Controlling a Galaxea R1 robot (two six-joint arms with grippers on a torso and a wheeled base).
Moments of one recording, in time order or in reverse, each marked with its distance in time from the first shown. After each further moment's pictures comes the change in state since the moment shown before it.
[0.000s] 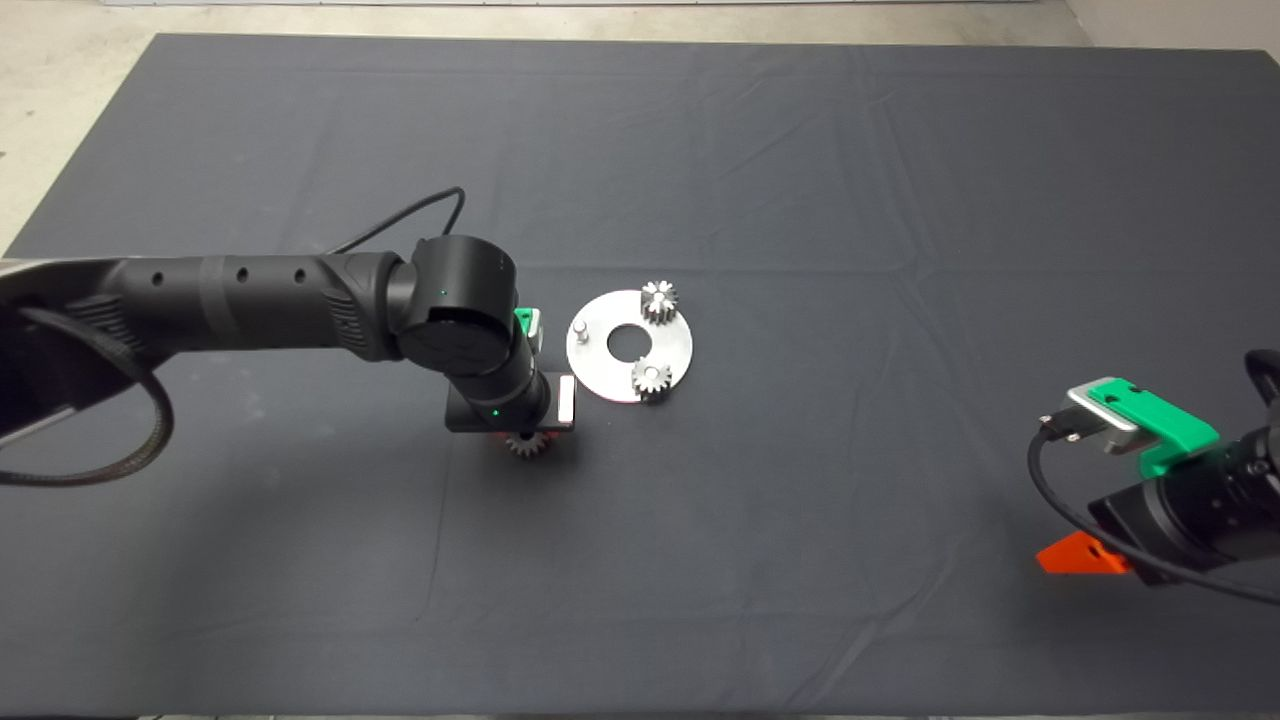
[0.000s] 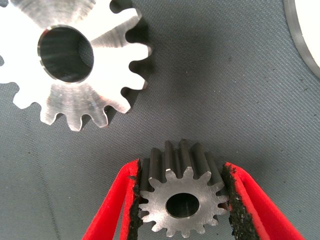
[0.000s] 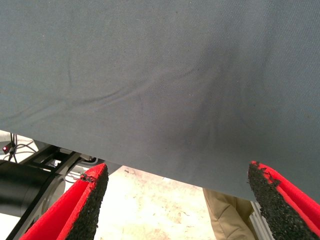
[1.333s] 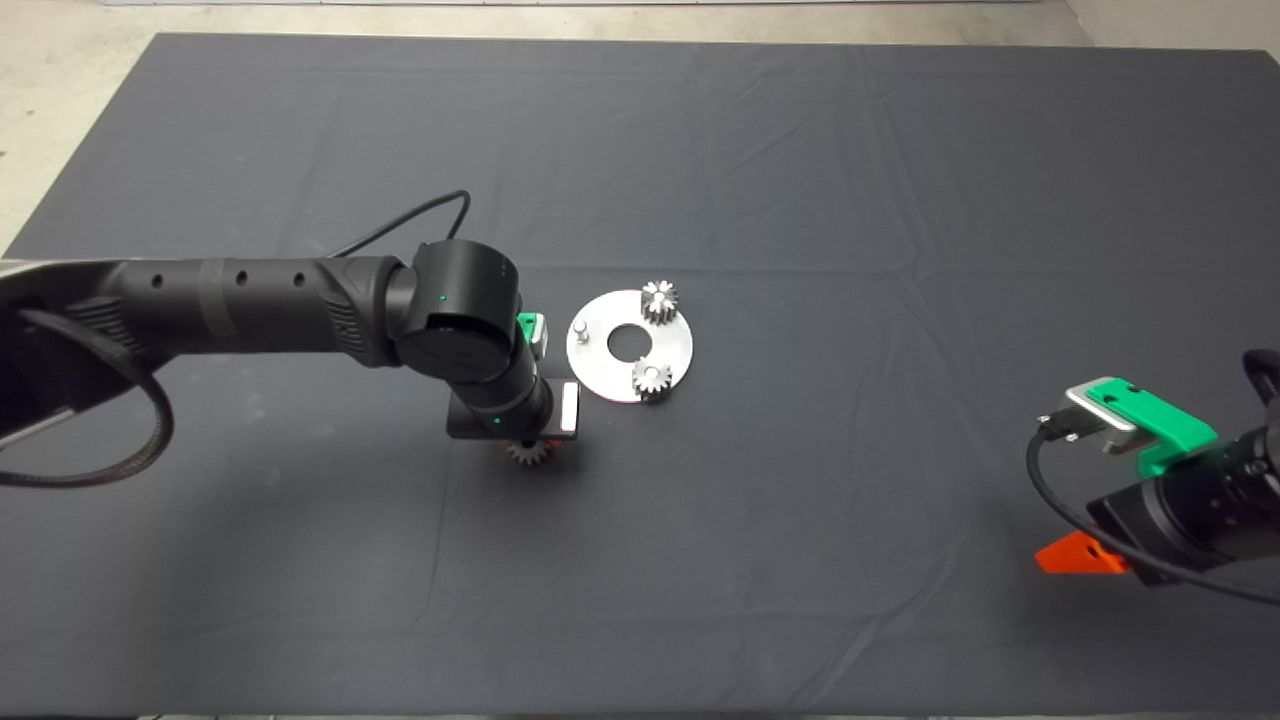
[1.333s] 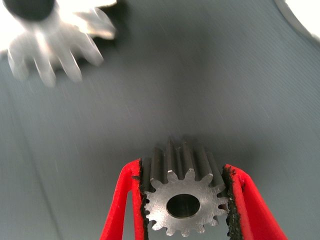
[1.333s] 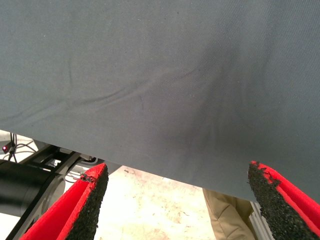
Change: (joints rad) left arm -0.016 0.011 0.049 -0.056 0.004 -0.015; right arm 0.000 0.003 0.000 0.000 0.000 0.000
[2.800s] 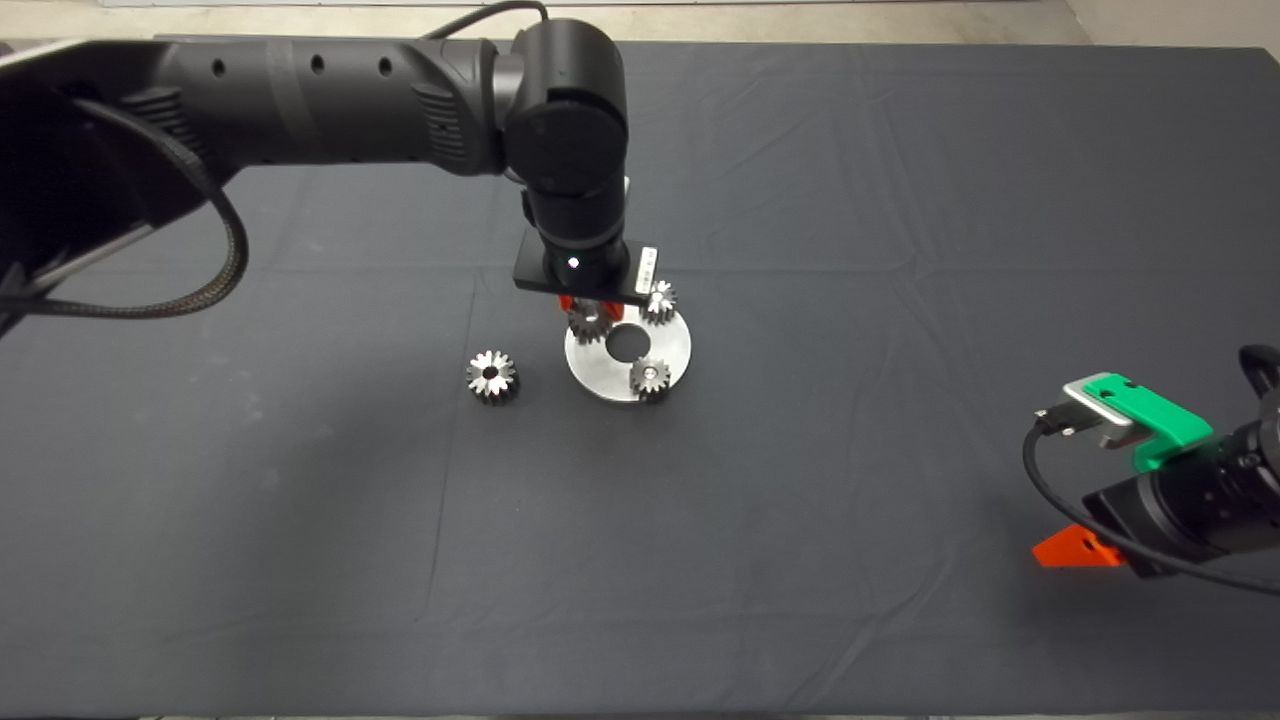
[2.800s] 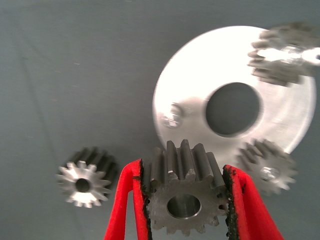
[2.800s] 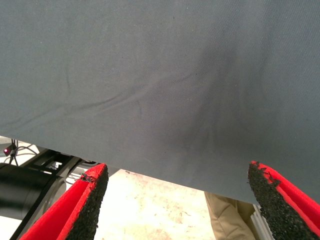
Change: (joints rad) left arm -0.240 0.202 -0.326 -0.123 0.003 0.244; right arm 0.000 0.006 -0.016 0.001 -0.001 0.004
